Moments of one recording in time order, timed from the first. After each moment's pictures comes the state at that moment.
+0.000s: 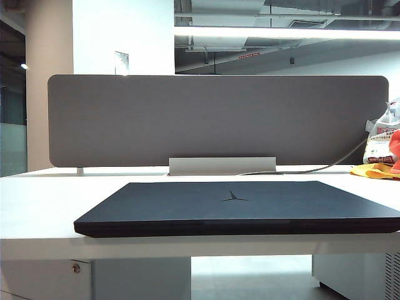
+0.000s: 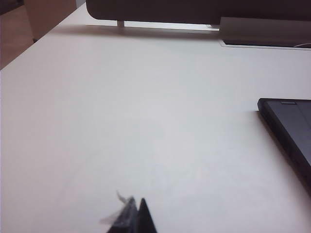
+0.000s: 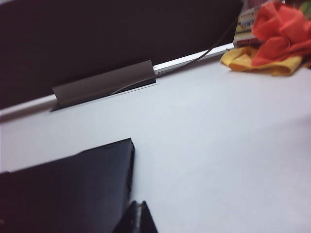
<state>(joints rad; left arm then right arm) 0.06 0.00 0.01 -0.16 0.04 -0.06 0.03 0.00 0.01 -0.01 0.00 0.35</state>
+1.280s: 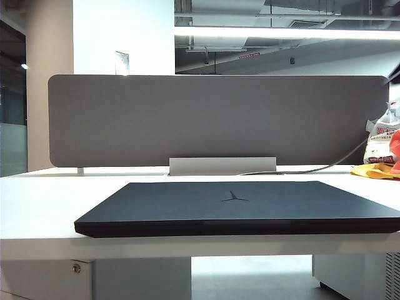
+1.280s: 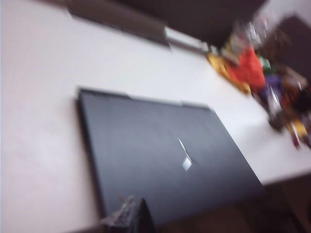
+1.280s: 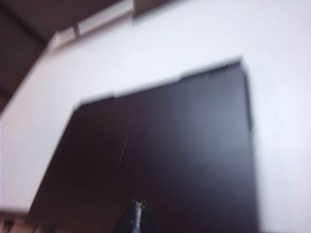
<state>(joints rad) -0.29 0.25 0.37 -0.33 0.24 -0.49 0.18 0.65 0.46 -0.20 -0.31 0.50</state>
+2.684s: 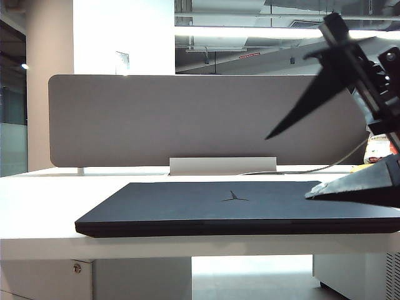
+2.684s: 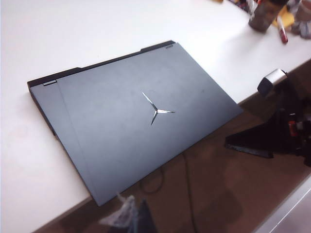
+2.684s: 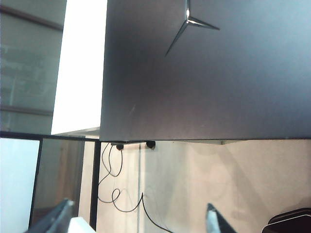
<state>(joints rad) -0.72 0.63 0.93 -0.78 0.01 -0.25 0.61 0.96 0.25 0.24 -0.30 1.04</state>
